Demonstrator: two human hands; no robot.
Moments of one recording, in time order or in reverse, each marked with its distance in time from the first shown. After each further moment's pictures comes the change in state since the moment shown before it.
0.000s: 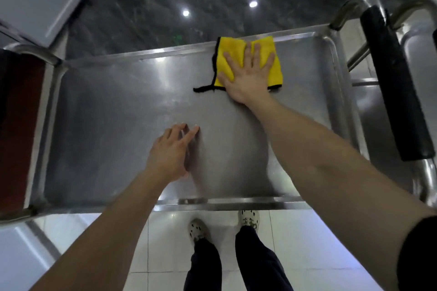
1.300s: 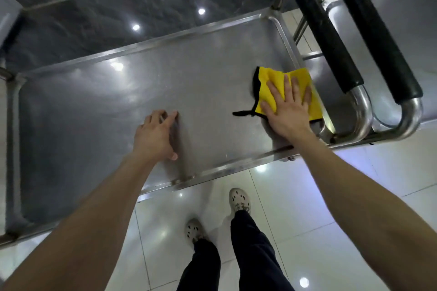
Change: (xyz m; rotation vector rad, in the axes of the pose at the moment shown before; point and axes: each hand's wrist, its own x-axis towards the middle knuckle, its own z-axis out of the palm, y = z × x) left_hand -0.003 -0.005 -0.003 -0.013 -0.005 0.072; right_hand -0.230 0.124 0.011 -0.035 0.098 0.323
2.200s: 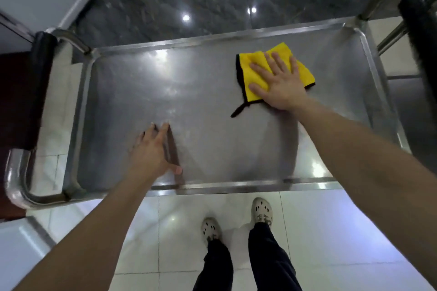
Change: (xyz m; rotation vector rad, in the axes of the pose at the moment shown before) left_hand -0.061 -0.116 0.015 -0.115 -0.066 -0.415; right_hand 0.128 -0.174 0.006 0.017 -0.097 -0.480
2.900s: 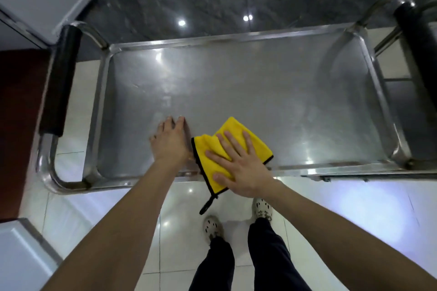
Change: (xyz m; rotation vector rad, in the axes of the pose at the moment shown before) left_hand -0.013 -0.007 0.005 -0.092 0.112 0.044; right_hand -0.189 -0.189 0.061 0.058 -0.038 -0.455
